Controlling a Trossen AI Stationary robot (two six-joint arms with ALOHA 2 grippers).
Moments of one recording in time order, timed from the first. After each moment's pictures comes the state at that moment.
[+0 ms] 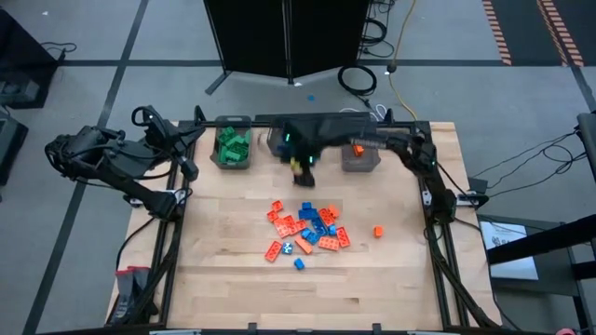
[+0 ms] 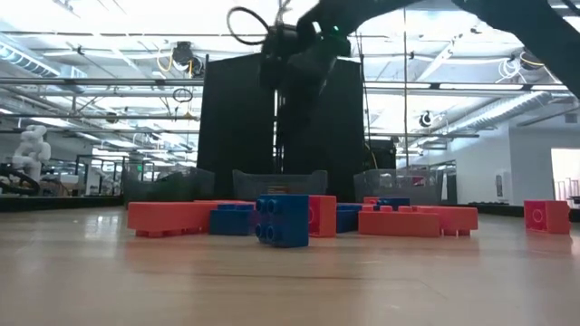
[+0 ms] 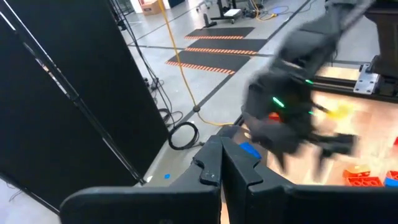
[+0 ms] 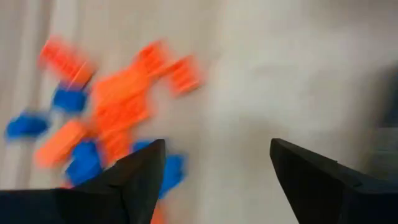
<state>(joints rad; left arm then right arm) -0.35 1.01 1.60 -1.19 -1.01 -0.28 -0.31 2.13 1.93 -0.98 -0.35 -0.29</state>
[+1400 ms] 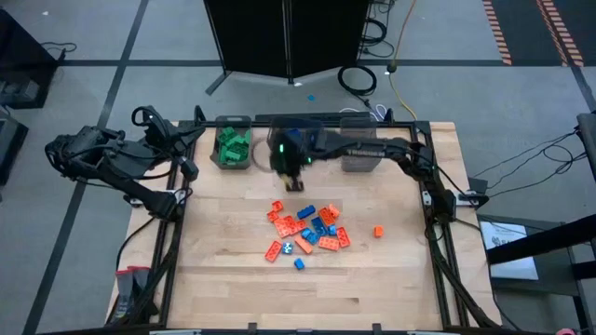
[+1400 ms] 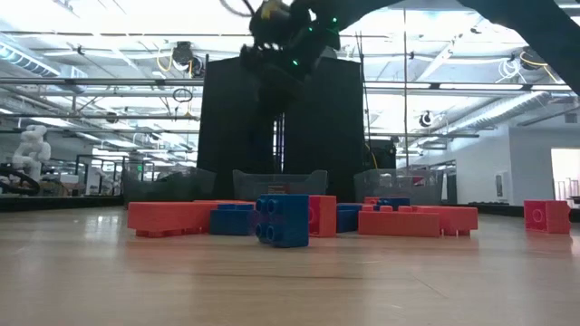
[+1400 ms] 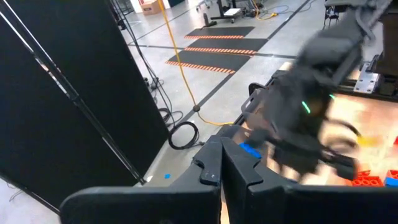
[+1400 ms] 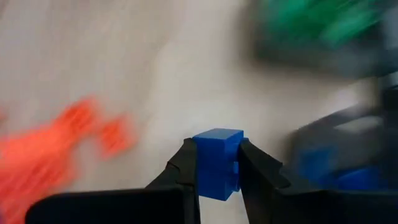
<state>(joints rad) -0.35 1.01 1.60 -1.20 -1.01 -0.28 -0.24 2.13 1.92 -0.74 -0.06 -0.34</state>
